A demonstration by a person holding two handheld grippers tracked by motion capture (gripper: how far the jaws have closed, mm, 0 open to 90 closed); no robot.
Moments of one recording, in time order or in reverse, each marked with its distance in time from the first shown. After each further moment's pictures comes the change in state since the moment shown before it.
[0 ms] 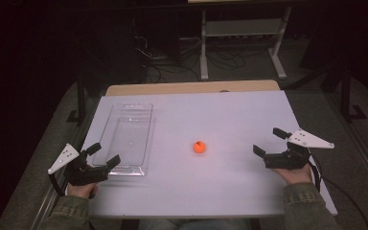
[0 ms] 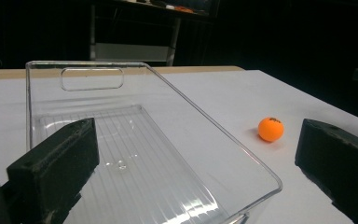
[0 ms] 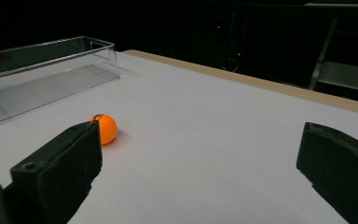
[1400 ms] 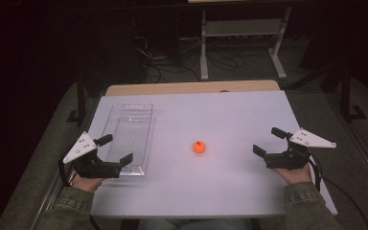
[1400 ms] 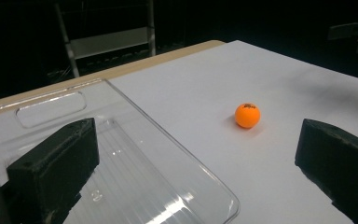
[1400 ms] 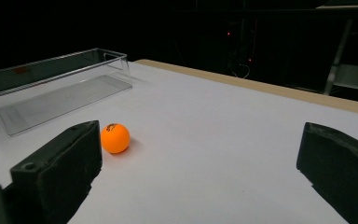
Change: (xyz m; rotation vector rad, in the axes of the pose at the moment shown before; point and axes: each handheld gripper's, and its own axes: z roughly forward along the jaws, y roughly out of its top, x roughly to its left) left arm -0.039 0.044 0.020 0.131 -0.074 0.209; right arm -0.001 0.001 -0.001 -0.034 0.051 0.030
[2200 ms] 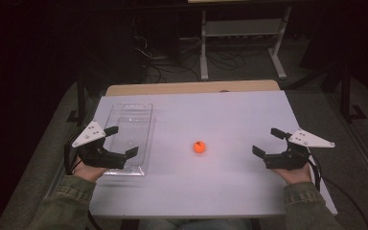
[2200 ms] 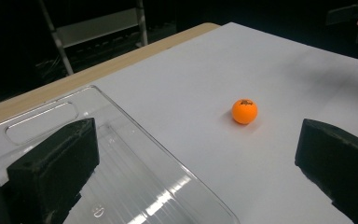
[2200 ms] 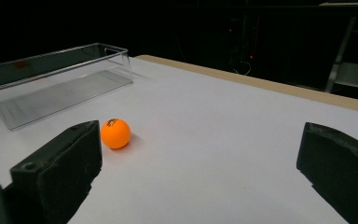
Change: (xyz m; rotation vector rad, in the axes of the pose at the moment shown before) left arm 0.000 0.032 0.019 0.111 -0.040 0.056; right arm 0.001 -0.001 0.001 0.017 0.004 -0.008
